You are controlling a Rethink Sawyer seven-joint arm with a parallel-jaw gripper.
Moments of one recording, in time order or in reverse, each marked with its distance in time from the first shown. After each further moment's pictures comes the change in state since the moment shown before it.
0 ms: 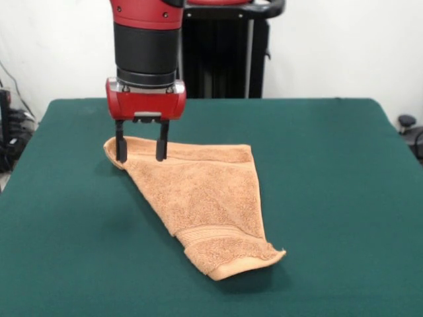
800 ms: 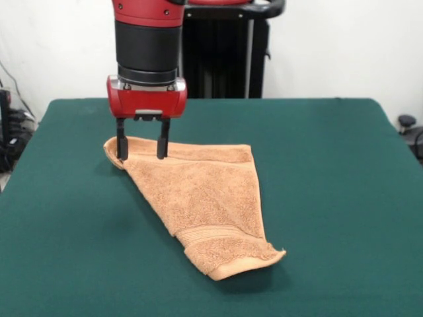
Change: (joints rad) arm 0.001 -0.006 0.000 0.006 0.000 0.000 0.000
